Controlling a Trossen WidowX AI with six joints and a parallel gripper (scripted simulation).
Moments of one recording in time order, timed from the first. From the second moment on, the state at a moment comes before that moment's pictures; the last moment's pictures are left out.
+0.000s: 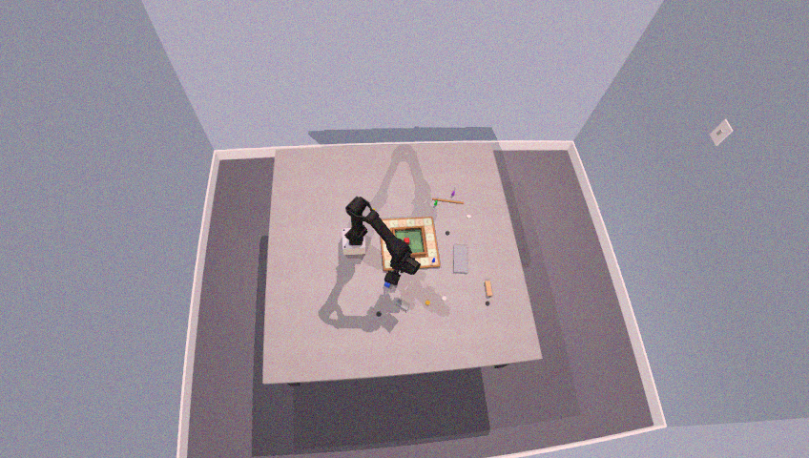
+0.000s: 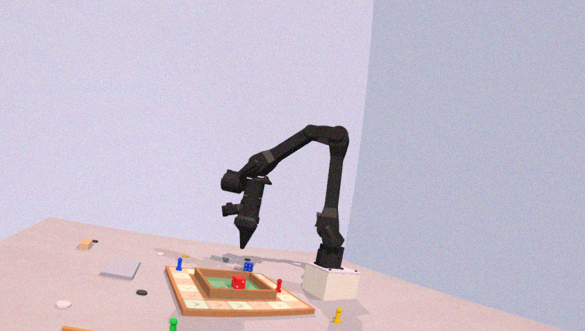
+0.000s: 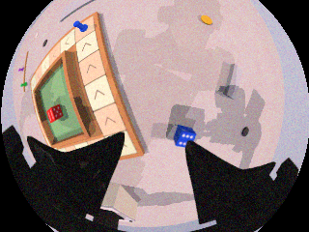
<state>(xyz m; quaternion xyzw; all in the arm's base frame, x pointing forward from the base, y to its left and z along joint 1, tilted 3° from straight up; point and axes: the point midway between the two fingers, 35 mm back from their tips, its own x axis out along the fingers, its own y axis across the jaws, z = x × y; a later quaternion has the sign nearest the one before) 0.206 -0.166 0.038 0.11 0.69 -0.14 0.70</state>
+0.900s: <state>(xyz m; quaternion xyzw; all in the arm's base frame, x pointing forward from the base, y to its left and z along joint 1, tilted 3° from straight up) 0.166 -0.208 -0.007 0.15 0.69 -0.18 0.69</state>
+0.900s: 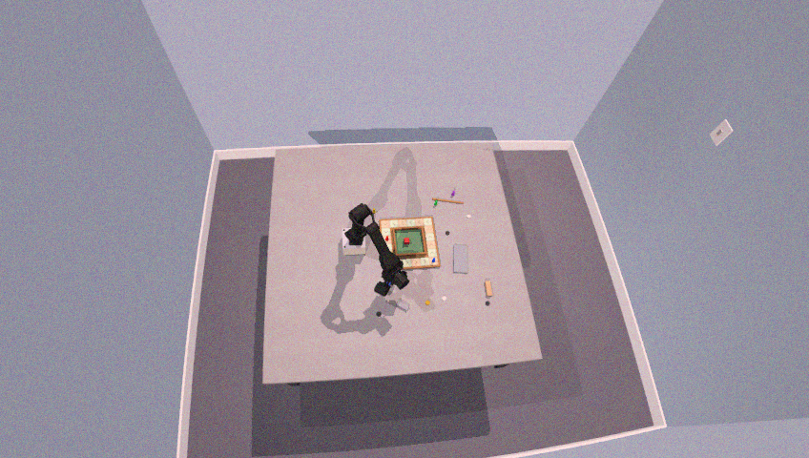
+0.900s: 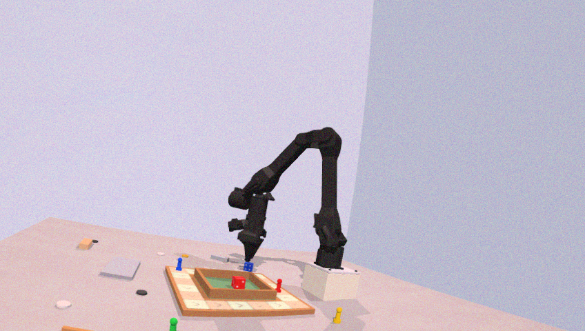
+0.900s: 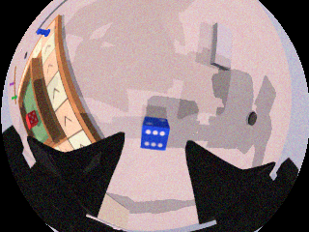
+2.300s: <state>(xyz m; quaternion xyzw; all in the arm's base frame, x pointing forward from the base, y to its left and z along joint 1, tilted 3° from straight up) 0.168 -0.204 0.057 0.15 0.70 -0.17 0.68</state>
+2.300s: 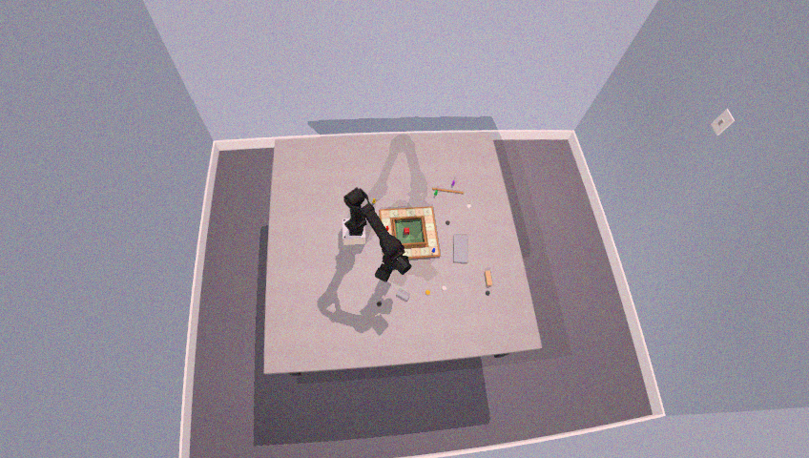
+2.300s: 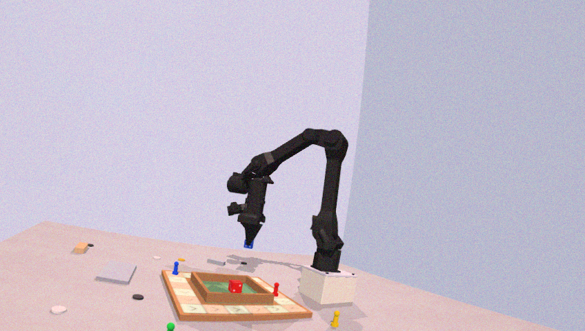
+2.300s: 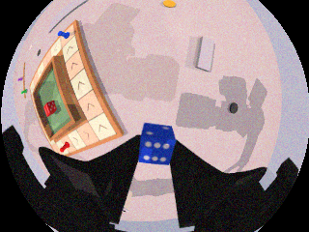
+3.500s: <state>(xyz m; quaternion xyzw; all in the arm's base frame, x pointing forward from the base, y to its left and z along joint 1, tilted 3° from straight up) 0.259 -0.110 0.070 0.06 0.71 -0.09 0.70</state>
